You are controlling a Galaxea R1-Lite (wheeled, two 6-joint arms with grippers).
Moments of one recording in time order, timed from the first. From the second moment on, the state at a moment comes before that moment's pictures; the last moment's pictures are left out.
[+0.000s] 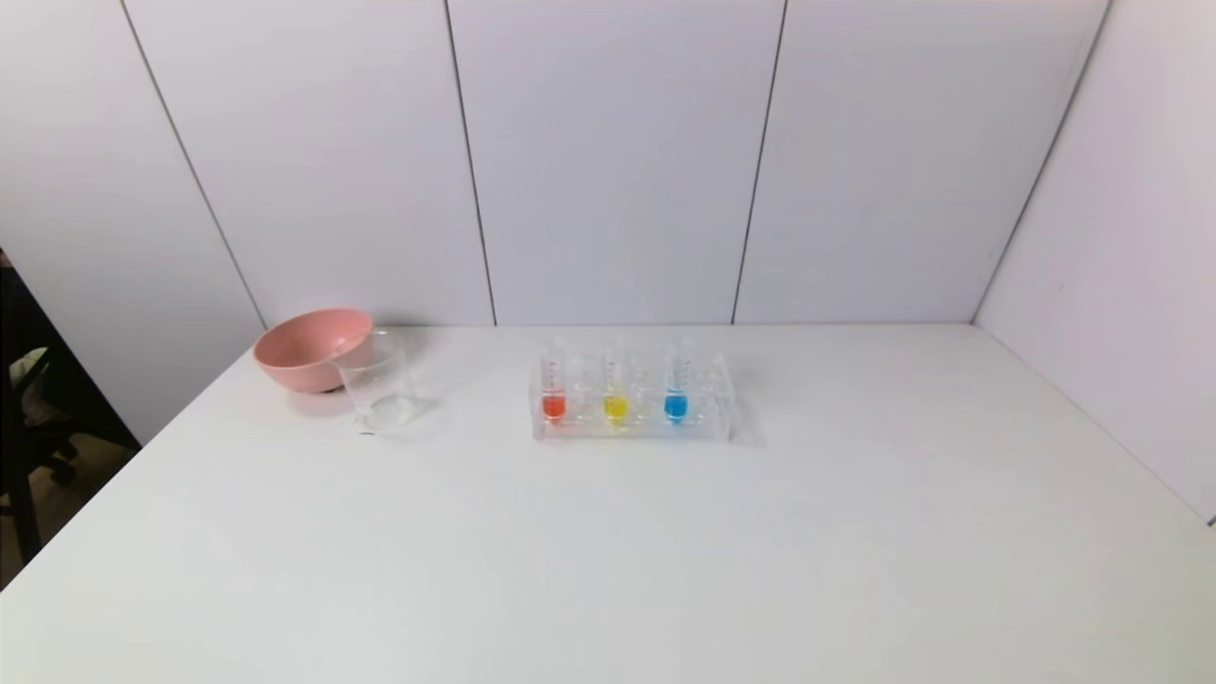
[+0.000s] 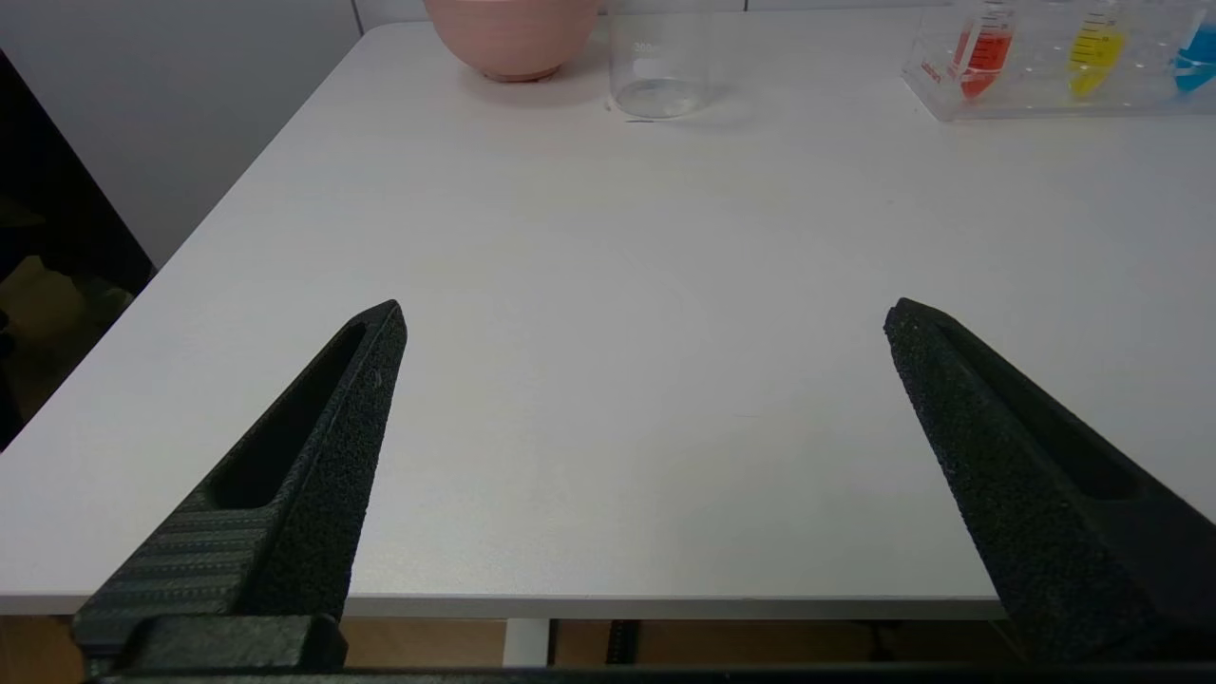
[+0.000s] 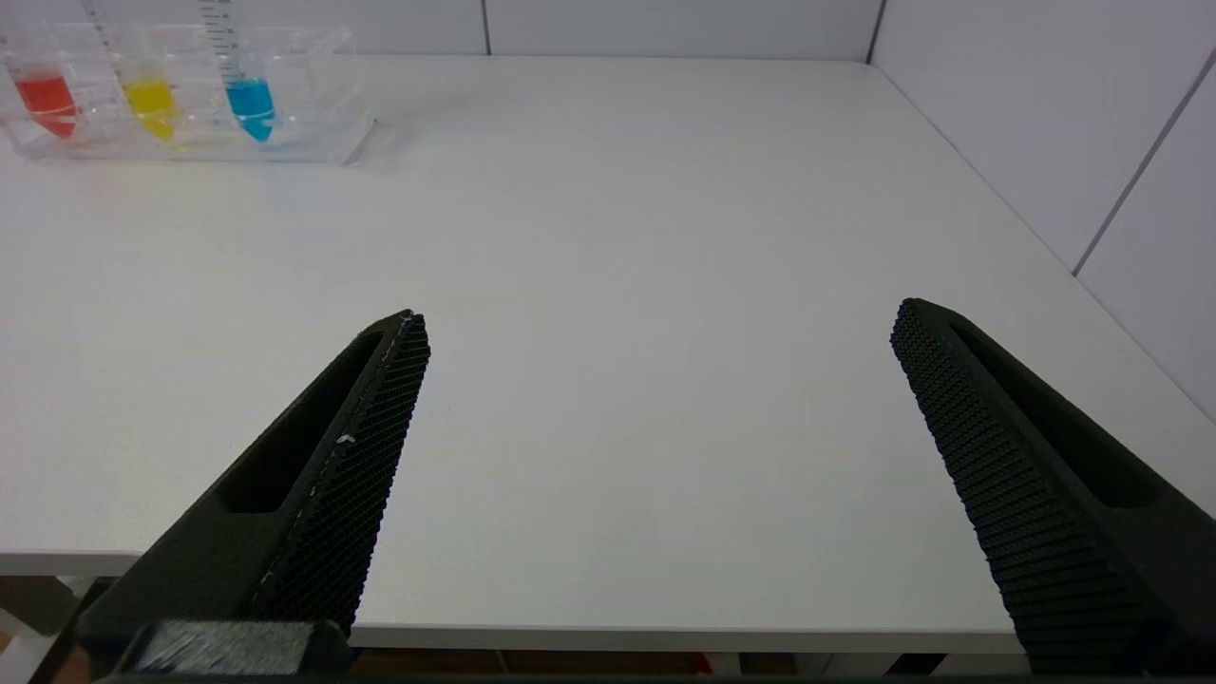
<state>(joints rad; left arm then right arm) 0.01 0.00 0.00 0.01 0.01 0.00 0.00 0.00 0.00 0.01 0.00 0.00</state>
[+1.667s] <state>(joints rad) 0.00 0.00 -0.13 0.08 -0.08 0.01 0.00 0.00 0.00 0.01 0.00 0.00</state>
